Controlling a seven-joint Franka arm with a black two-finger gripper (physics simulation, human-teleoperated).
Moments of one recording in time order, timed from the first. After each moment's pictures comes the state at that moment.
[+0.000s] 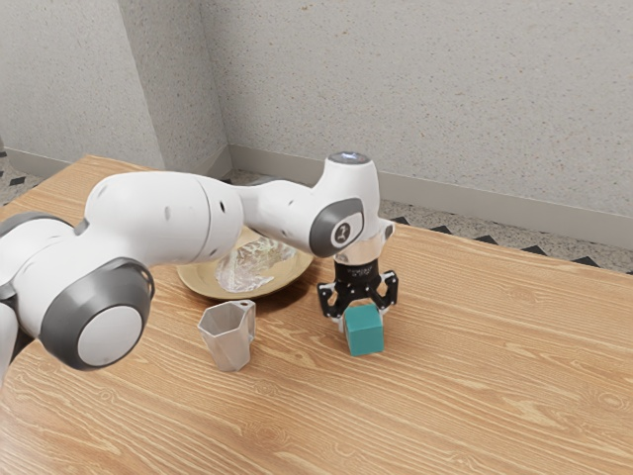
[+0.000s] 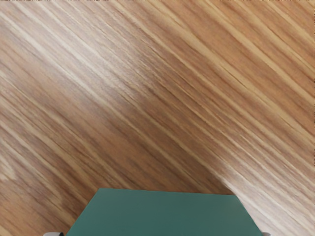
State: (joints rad) arm -0.39 0.76 0.14 -1.37 -0.16 2.05 -0.91
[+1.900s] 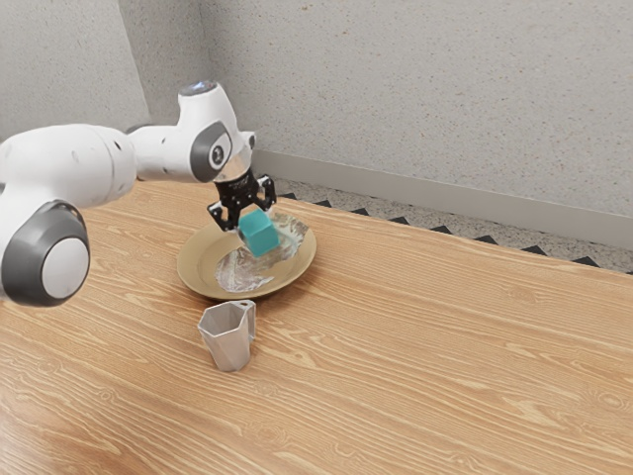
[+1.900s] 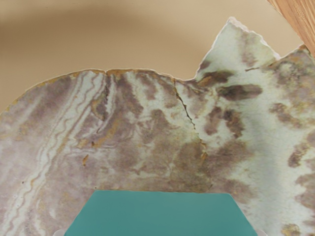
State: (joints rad) arm 0.03 0.70 0.11 -1.30 -0.15 2.16 -0.87
